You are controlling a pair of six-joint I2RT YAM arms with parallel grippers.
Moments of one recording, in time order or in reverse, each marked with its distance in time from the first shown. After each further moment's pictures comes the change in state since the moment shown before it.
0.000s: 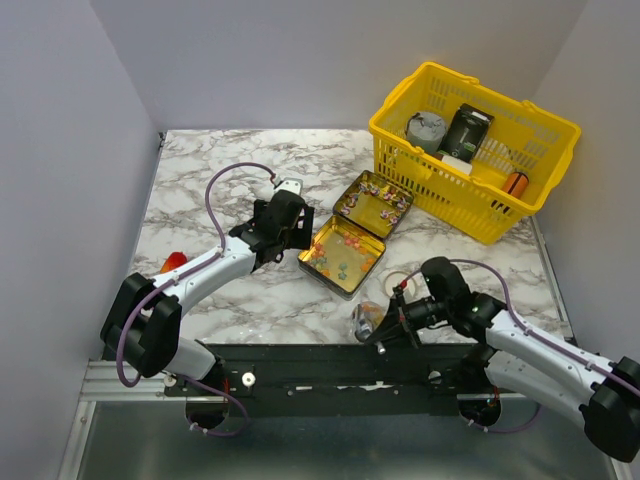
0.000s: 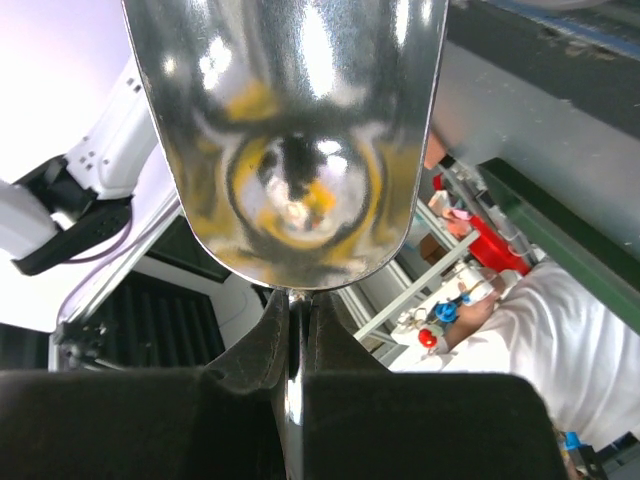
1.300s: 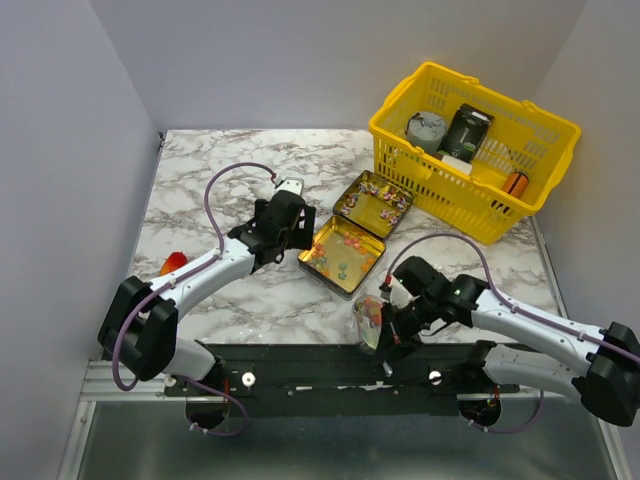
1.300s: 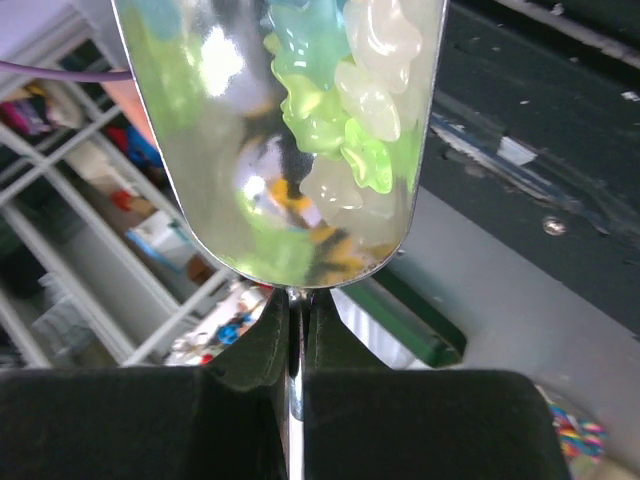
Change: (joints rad) left arm -0.014 -0.023 0.000 0.000 0.009 -0.001; right arm 0.174 0.204 0.264 -0.490 0.273 -0.675
